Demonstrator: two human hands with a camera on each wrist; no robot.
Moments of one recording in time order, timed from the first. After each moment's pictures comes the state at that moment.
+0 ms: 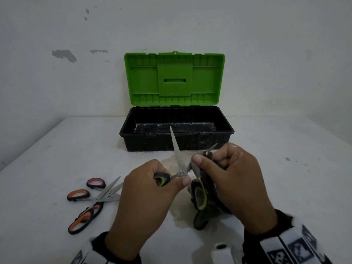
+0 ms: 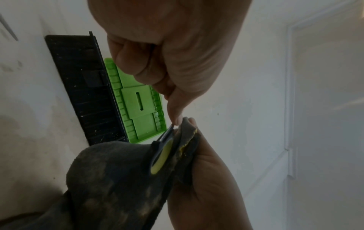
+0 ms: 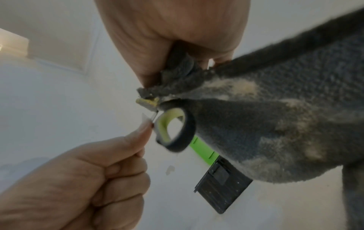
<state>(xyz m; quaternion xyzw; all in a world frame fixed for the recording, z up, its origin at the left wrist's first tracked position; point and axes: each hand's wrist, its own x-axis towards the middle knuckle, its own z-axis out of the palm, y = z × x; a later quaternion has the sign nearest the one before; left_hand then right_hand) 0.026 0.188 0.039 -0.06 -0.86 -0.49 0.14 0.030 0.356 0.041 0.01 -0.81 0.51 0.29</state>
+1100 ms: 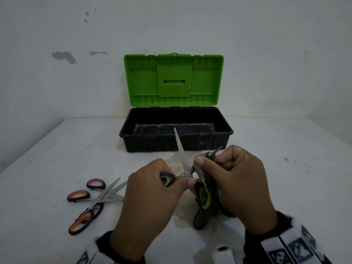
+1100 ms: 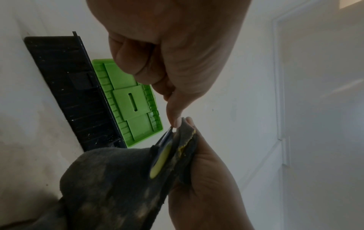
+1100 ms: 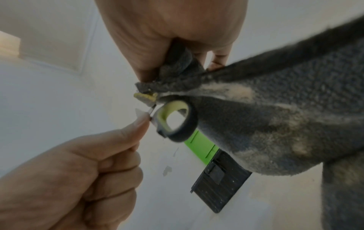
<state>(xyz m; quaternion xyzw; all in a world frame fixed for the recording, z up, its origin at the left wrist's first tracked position) 0.030 0.196 0.047 -0.07 -0.87 -0.46 0.14 0.033 0.358 0.039 -0.02 -0.79 0.52 0.32</state>
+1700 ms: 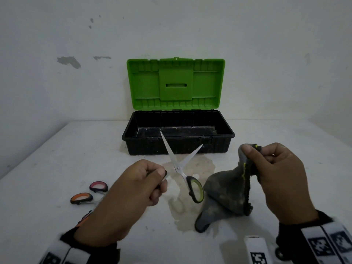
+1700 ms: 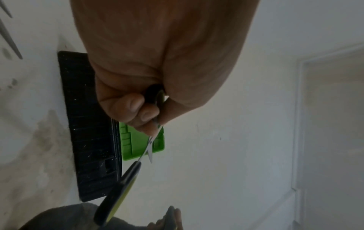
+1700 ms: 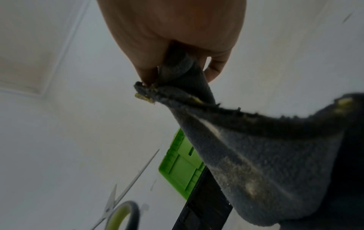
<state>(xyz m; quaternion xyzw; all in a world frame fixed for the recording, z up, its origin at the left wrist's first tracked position) 0.011 0.160 0.048 -0.05 -0.75 -0.65 -0.09 0.027 0.421 0.041 -0.10 -0.71 0.60 0.36</state>
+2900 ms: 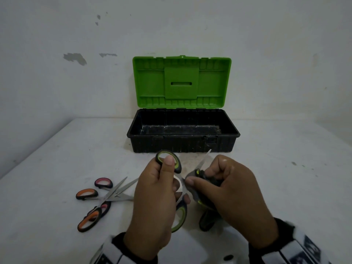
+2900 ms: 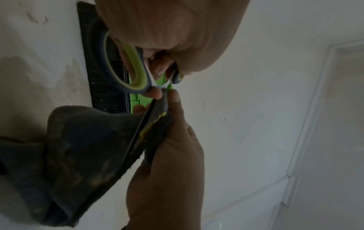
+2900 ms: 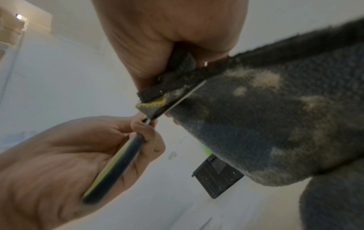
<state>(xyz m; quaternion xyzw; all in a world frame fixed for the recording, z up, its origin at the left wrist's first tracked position) 0.025 0.204 0.033 0.02 -0.61 -0.79 0.03 0.036 0.344 0.033 0.07 -0.86 0.42 0.27</state>
